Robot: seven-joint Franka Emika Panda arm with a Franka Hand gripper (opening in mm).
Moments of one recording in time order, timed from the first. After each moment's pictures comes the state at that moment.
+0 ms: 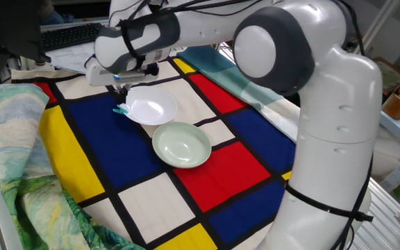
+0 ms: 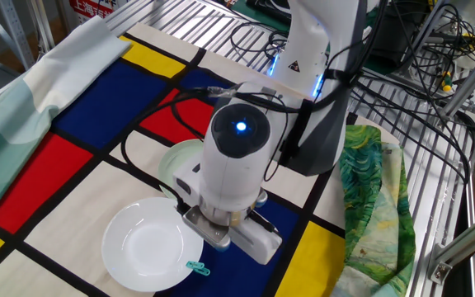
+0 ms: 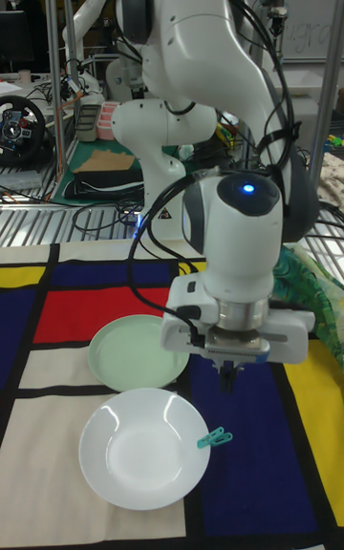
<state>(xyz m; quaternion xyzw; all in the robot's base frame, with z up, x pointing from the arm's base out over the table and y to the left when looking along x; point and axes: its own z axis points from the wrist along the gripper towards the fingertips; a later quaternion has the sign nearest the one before) 0.622 0.097 0.163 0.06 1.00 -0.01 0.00</state>
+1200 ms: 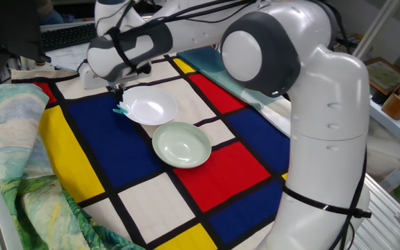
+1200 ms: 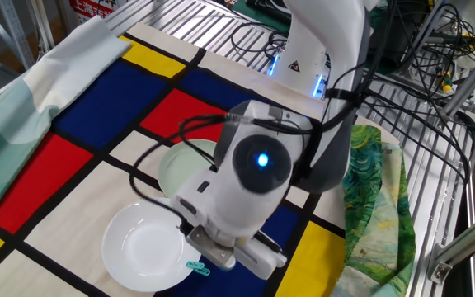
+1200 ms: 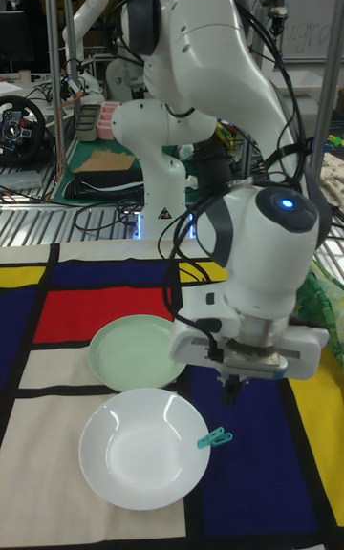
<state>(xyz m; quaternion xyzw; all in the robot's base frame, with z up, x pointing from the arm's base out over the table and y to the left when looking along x) 0.636 0.103 0.159 0.03 1.00 -0.06 0.01</state>
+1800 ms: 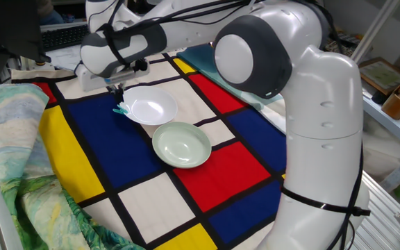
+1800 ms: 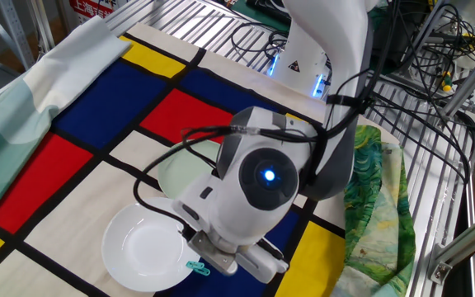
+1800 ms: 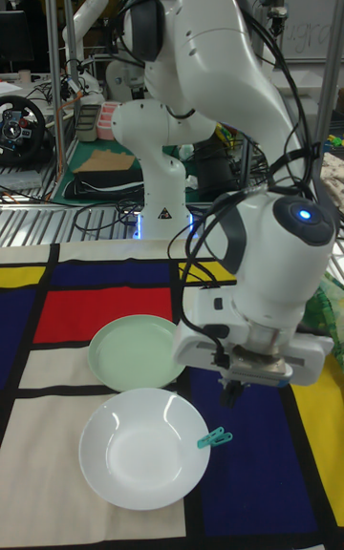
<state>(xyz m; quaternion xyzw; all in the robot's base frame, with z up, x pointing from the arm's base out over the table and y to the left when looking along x) 0.636 0.105 0.154 0.03 1.00 -0.09 -0.02</state>
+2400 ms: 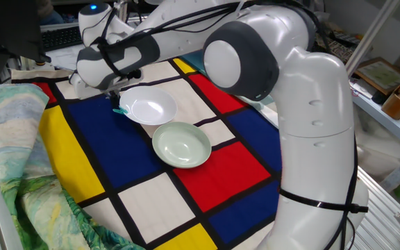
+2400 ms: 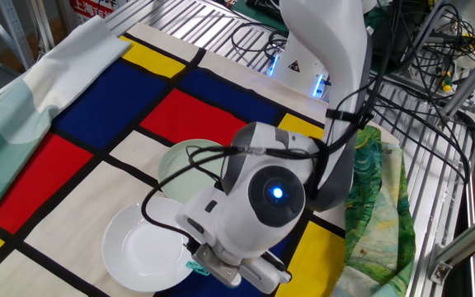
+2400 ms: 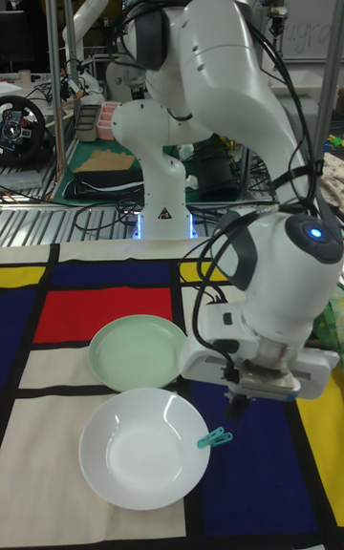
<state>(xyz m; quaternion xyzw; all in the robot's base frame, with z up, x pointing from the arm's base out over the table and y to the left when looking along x) 0.643 0.114 0.134 0.02 0.99 -0.10 -0.01</state>
